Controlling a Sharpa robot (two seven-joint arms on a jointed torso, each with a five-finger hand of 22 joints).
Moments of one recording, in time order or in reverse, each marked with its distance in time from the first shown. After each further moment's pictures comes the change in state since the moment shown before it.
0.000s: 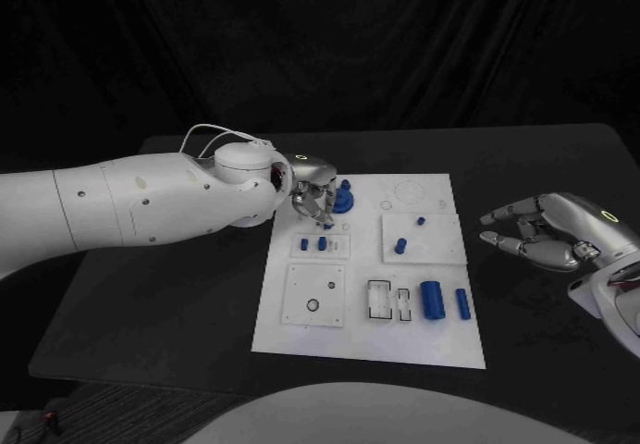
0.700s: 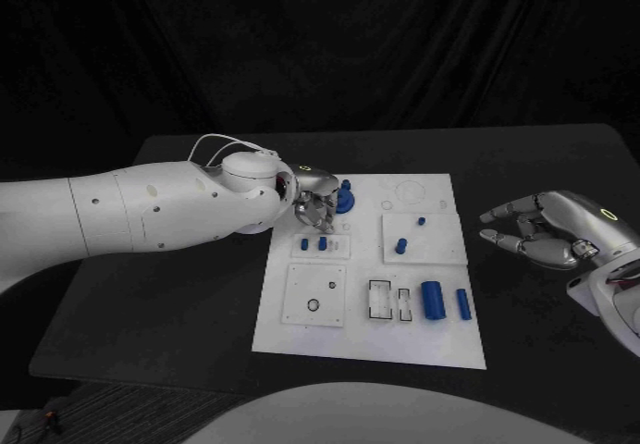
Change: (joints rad) left arm -0.033 0.019 0.003 -0.025 -0.005 0.025 0.011; left_hand 0.011 0.010 0.017 -0.022 0.045 -0.003 0.003 -0.014 -0.001 0.000 0.000 0.000 0.000 0.000 0.000 0.000 0.000 0.000 0.000 0.000 -0.016 0.000; right arm 0.002 0.010 0.000 -0.008 -0.008 -0.004 -0.001; right_hand 0.007 0.007 0.002 -0.002 0.008 0.000 0.000 0.000 0.000 0.001 -0.002 -0.008 0.001 0.000 0.000 0.000 0.002 0.000 0.000 0.000 0.000 0.000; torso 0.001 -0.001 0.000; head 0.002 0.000
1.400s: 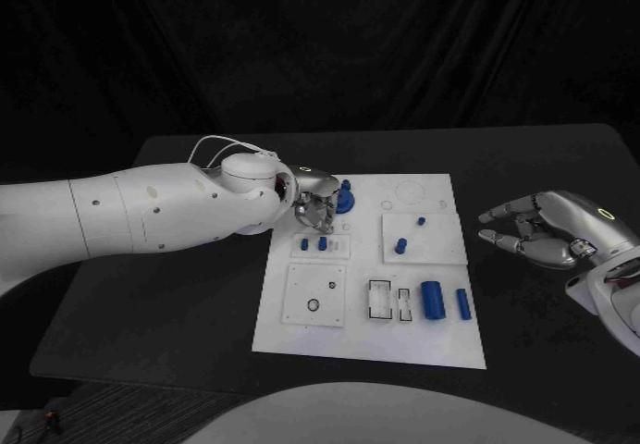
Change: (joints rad) left arm -0.011 -0.002 0.008 -0.002 0.002 0.001 0.017; left_hand 0.047 -0.001 0.057 -0.063 0.094 0.017 -0.002 -0.016 -0.001 -0.001 0.006 0.000 0.000 0.000 0.000 0.000 0.000 0.000 0.000 0.000 -0.019 0.000; right arm 0.000 0.008 0.000 -0.011 0.003 0.008 0.005; right_hand 0.000 0.000 0.000 0.000 0.000 0.000 0.000 0.000 0.000 0.000 0.000 -0.006 0.000 0.000 0.000 0.000 0.001 0.000 0.000 0.000 0.000 0.000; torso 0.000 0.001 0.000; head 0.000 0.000
